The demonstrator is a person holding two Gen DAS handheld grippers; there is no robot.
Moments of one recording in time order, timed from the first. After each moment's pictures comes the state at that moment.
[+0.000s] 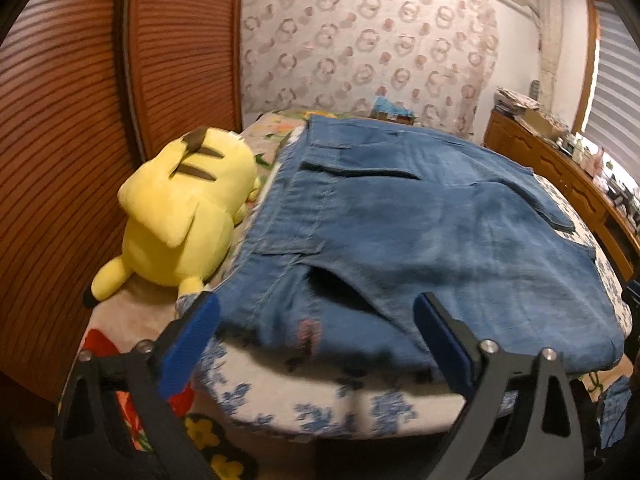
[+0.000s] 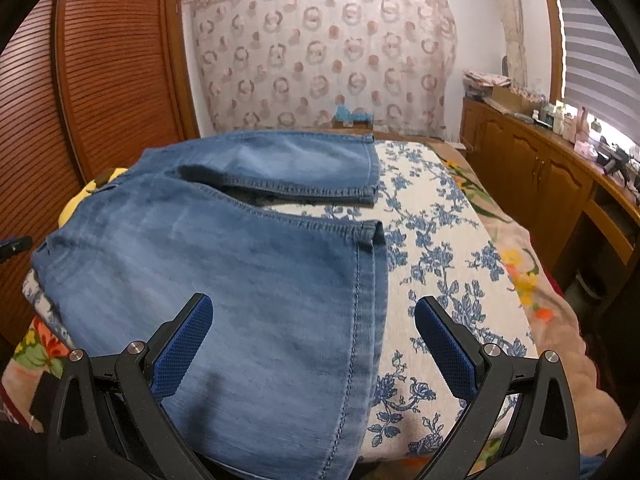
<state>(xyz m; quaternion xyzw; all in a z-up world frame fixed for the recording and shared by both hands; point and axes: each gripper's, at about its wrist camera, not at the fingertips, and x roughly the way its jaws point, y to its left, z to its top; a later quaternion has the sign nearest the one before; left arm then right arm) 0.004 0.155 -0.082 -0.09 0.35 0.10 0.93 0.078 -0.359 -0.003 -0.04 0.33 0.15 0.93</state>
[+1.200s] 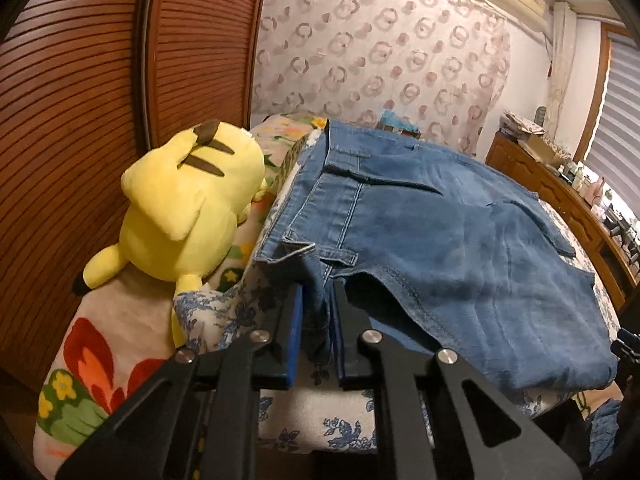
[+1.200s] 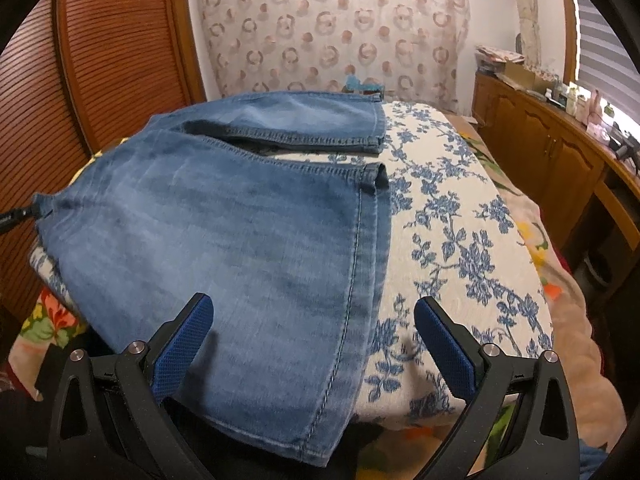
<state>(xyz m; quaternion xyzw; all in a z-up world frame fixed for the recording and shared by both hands) 0.004 0.179 -0.093 -0.13 0.33 0.10 0.93 0.065 -0.370 -0.027 -0.05 0.38 0.18 0.91</state>
